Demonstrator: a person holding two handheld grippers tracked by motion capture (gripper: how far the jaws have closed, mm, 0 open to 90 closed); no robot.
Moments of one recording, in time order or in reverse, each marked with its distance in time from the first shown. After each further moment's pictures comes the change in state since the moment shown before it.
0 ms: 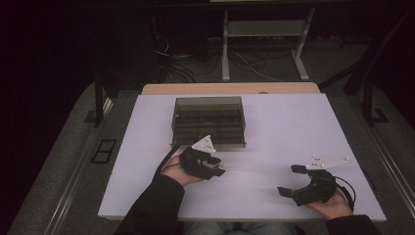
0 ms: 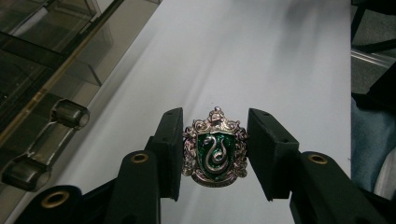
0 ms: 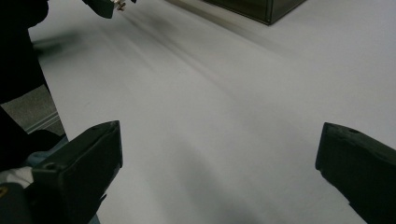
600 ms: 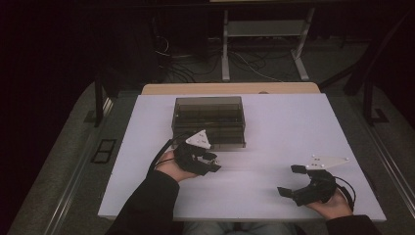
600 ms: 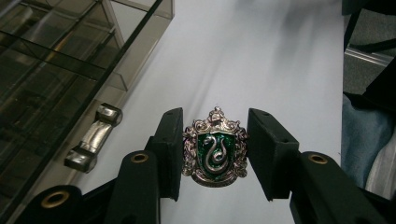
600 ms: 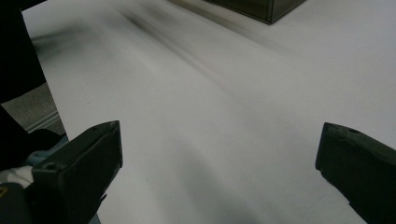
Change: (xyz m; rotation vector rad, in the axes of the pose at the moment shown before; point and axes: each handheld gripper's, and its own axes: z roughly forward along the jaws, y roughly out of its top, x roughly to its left) left arm 0.004 0.006 -0.022 -0.007 0.008 0.006; right arm 0.000 0.000 0.000 0.003 0.001 -0.002
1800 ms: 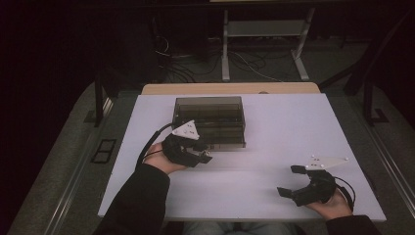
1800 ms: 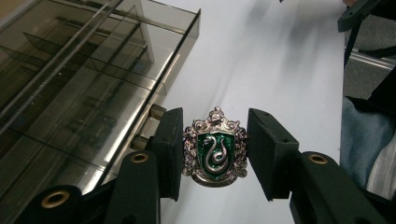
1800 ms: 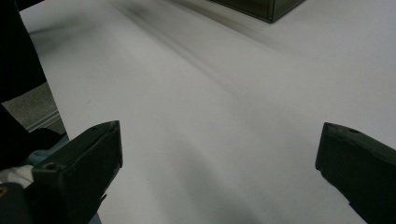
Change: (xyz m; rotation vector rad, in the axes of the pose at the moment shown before) left arm 0.011 0.006 -0.036 -0.028 0.043 0.012; right arm 0.000 0.000 0.001 0.000 0.002 -0.002
